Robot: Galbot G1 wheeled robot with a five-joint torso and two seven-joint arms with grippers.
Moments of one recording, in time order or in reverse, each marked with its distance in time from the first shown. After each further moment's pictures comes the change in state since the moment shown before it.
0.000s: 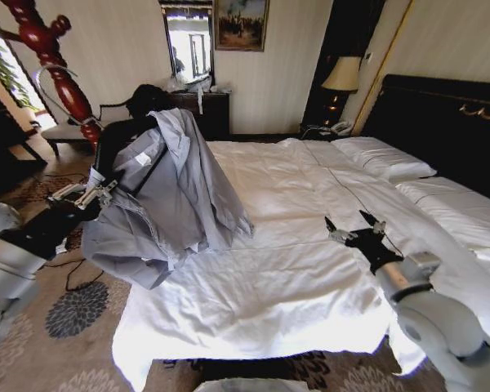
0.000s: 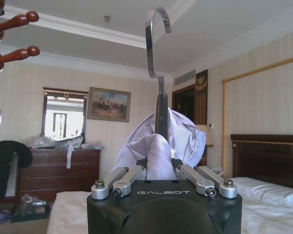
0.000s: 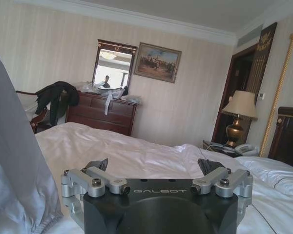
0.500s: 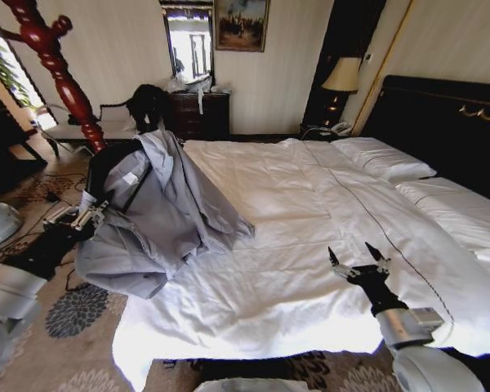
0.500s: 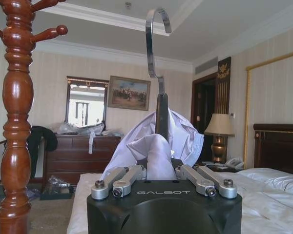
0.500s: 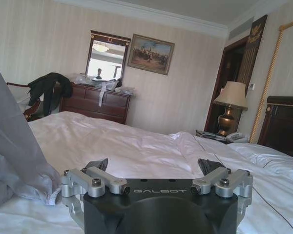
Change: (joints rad) left arm 0.003 -0.154 0.128 0.003 0.158 0.001 0.023; right arm -0.128 0.324 -0.055 -0.009 -0.279 0.136 -0.157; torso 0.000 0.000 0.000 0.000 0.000
